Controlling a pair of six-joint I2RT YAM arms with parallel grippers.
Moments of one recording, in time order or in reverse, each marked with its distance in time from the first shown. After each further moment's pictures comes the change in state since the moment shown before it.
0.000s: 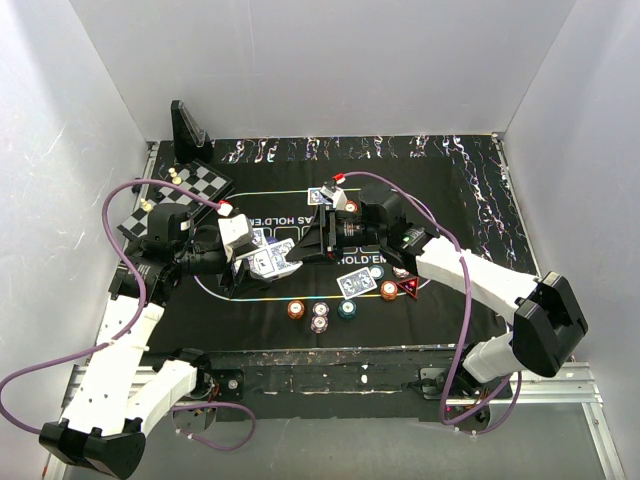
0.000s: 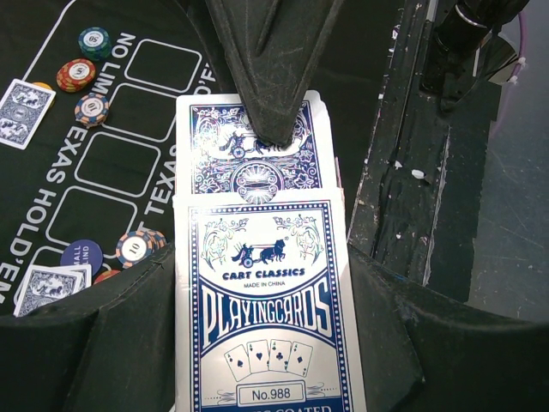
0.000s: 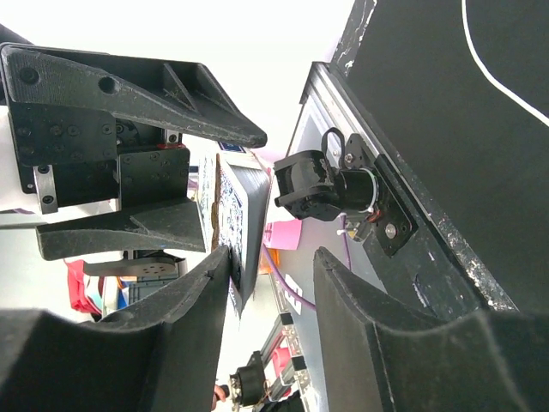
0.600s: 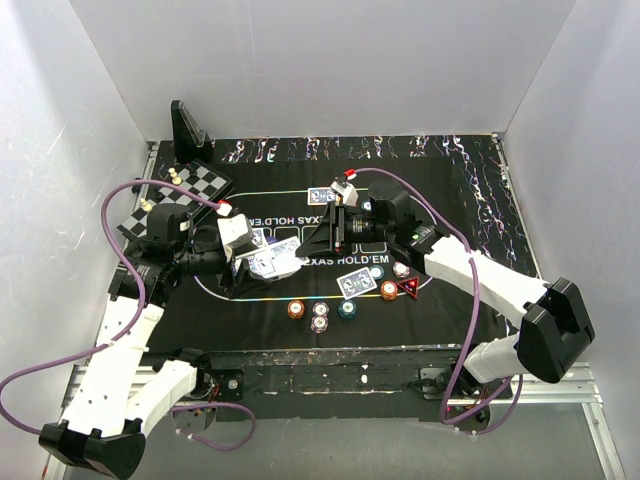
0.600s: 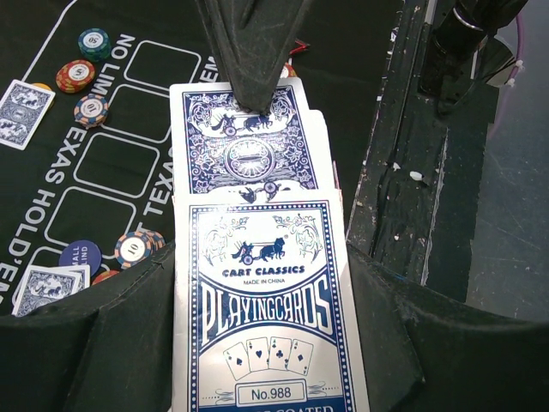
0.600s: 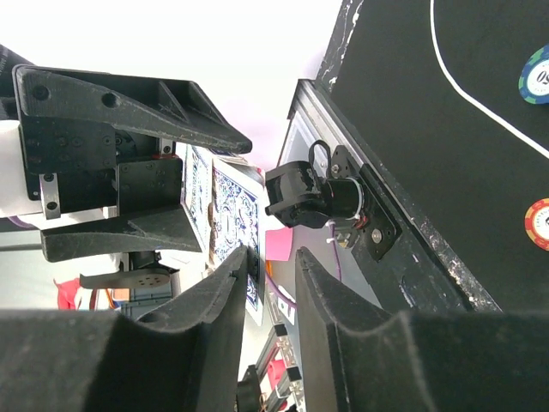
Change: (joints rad) left arm 0.000 -0.004 0.000 0.000 0.002 -0.009; right arm -0.039 -0.036 -0.005 -0.058 0.021 -0.029
